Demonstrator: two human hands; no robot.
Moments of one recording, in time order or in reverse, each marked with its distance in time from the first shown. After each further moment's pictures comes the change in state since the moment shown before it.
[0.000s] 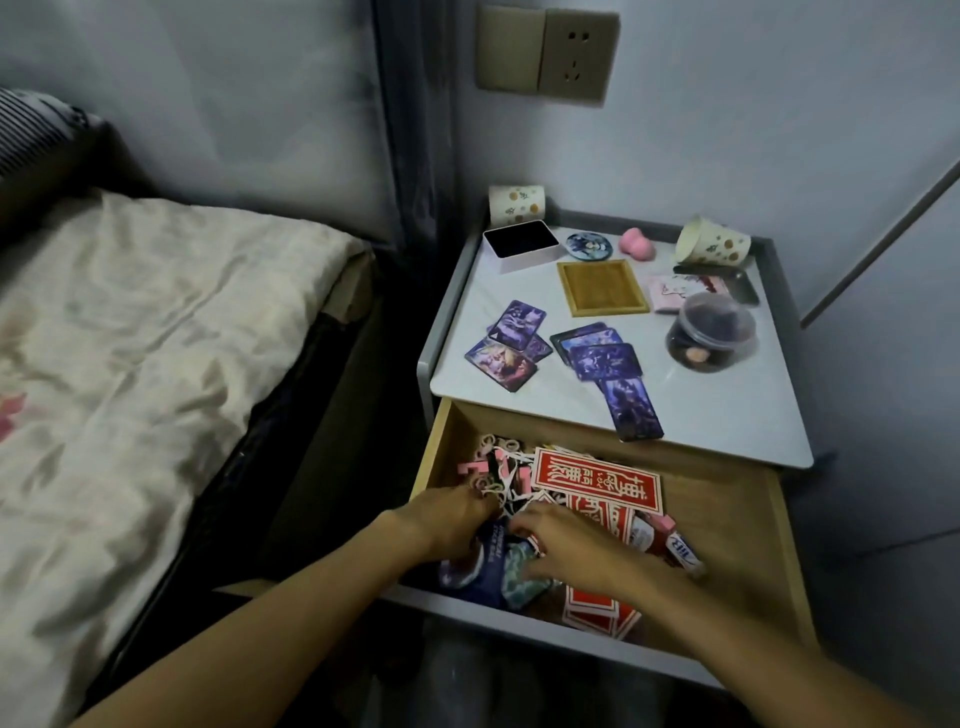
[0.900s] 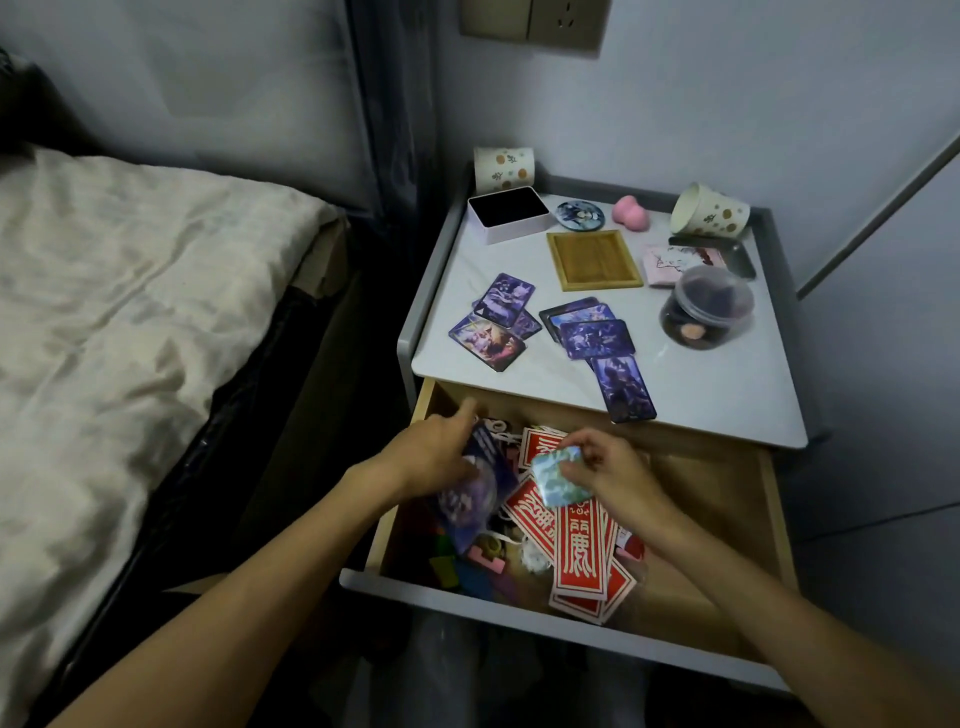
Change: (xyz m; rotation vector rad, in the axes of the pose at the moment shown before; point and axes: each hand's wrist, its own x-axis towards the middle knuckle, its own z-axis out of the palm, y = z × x) left_hand 0.003 -0.009 -0.046 -0.404 0.185 -0.152; right_hand -0.019 0.023 -0.039 0.868 0.437 0.340
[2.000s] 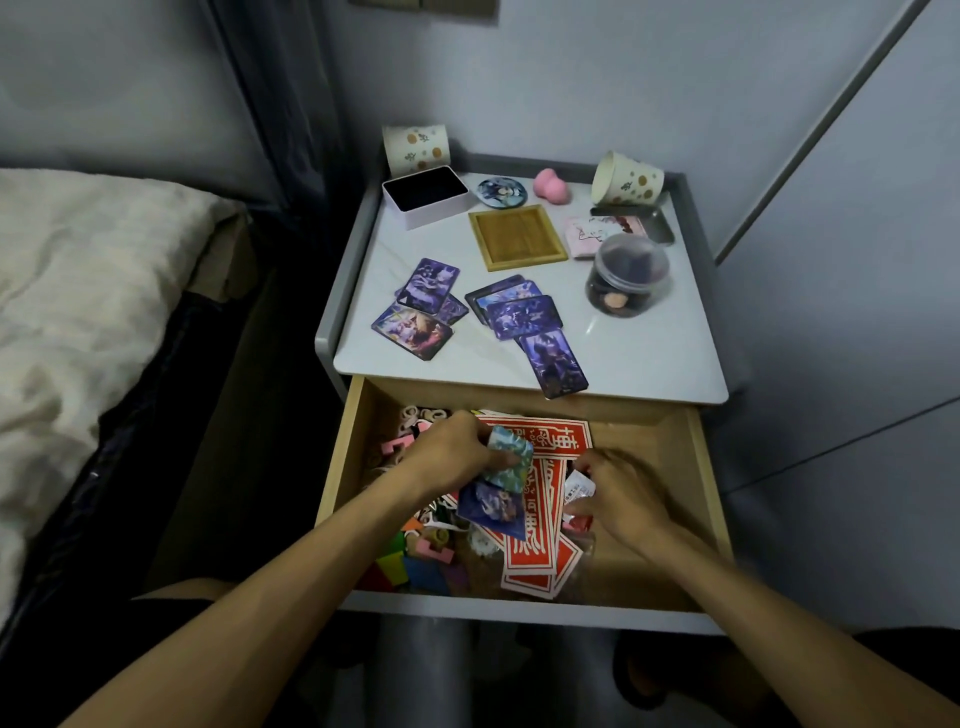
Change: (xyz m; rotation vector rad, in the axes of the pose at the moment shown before) left_hand 0.026 0.075 0.033 -0.429 -0.073 -0.083; right_hand -0.008 0.089 -0.041 -0.716 0.115 0.121
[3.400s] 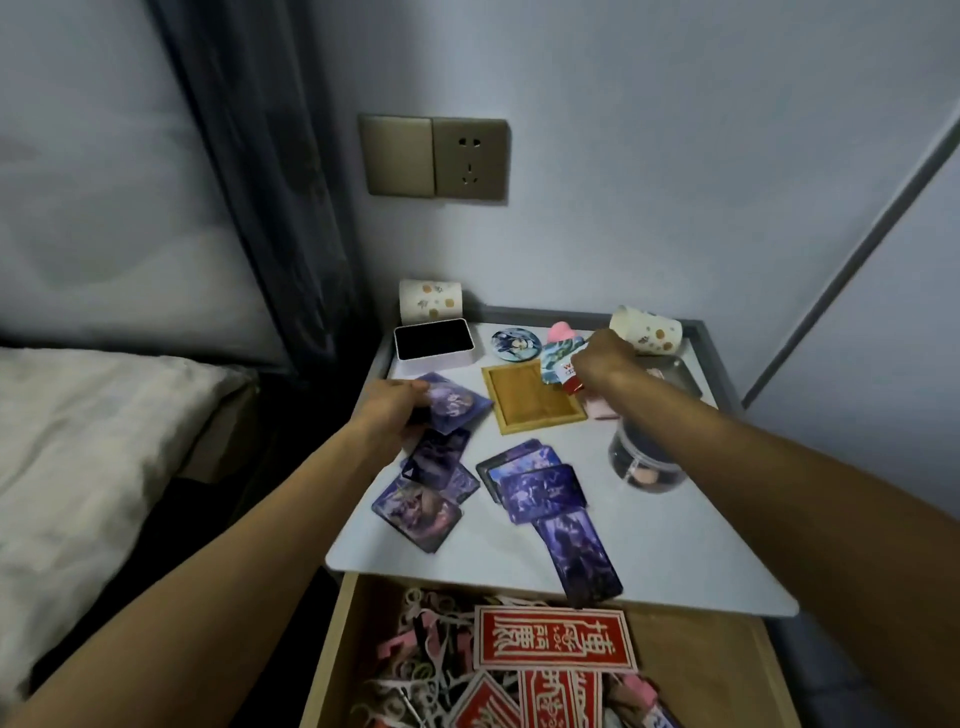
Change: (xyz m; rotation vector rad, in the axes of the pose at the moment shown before) left_hand 0.139 0.045 -0.172 -0.905 0.472 -0.066; right_hand 0.197 -0.146 -0.220 0.573 0.309 0.151
